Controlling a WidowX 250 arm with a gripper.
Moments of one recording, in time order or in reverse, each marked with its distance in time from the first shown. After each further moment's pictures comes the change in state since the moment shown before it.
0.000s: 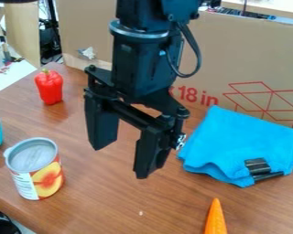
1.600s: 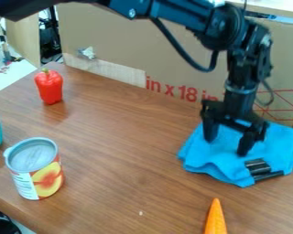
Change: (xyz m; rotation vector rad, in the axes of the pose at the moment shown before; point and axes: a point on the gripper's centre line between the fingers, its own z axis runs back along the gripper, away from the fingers) arm 0.227 -0.005 -0.103 -0.005 -0.169 0.037
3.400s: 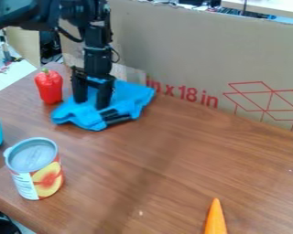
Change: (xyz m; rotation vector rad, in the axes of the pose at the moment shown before) arm -0.048 0.272 -0.010 -0.061 0.305 0.152
